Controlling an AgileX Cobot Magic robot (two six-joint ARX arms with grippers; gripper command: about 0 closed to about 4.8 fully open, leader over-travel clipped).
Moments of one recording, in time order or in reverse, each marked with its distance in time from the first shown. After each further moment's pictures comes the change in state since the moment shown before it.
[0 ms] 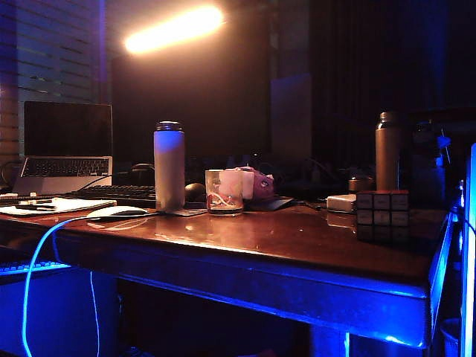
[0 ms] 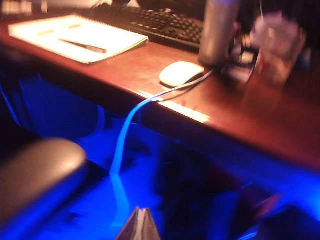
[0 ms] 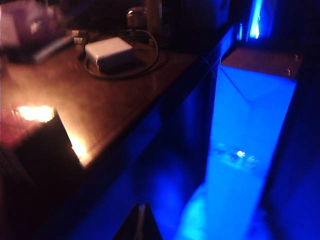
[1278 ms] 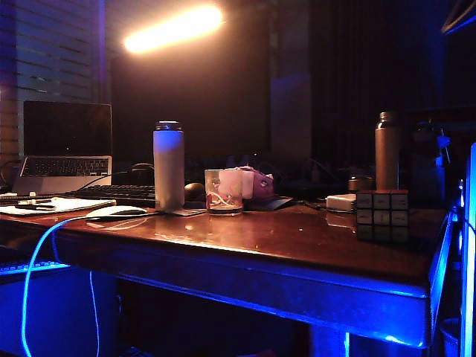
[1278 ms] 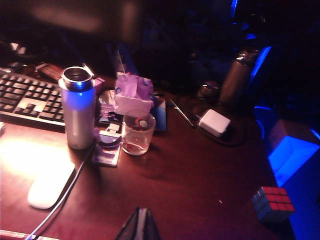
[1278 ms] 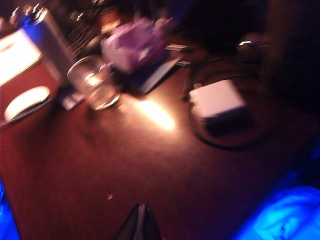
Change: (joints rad) left arm -0.103 1.125 1.363 -0.391 0.412 0.090; right arm 0.018 1.085 1.027 -0.195 -0.391 -0.033
